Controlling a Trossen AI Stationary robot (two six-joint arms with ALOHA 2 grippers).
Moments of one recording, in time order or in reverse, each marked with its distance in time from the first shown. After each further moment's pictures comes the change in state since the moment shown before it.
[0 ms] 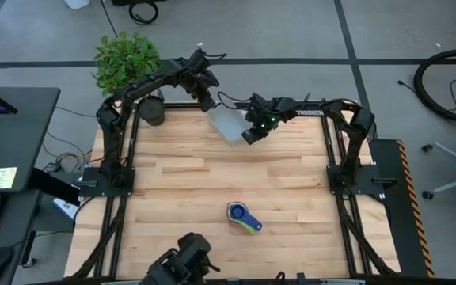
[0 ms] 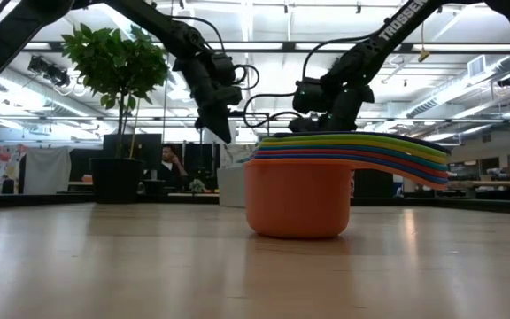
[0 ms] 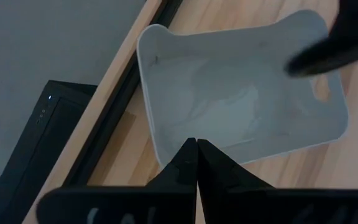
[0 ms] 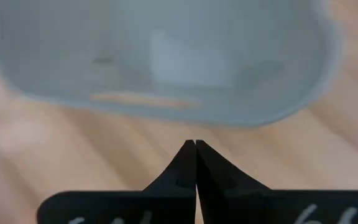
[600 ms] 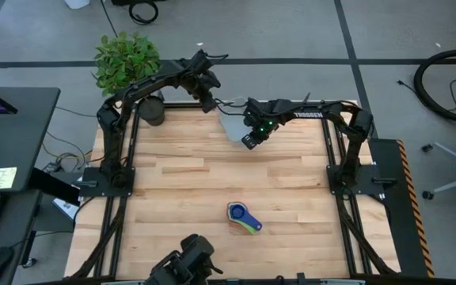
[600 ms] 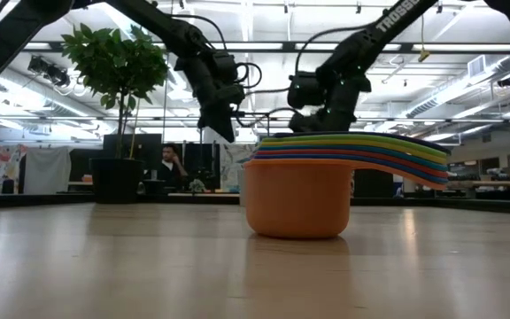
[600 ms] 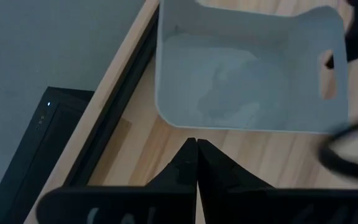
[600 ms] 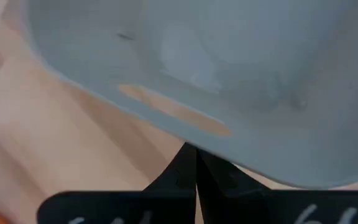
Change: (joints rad) left arm -0.017 0.000 0.000 0.018 0.000 -0.003; right arm 0.057 0.002 0.048 -0.120 0.090 -0.021
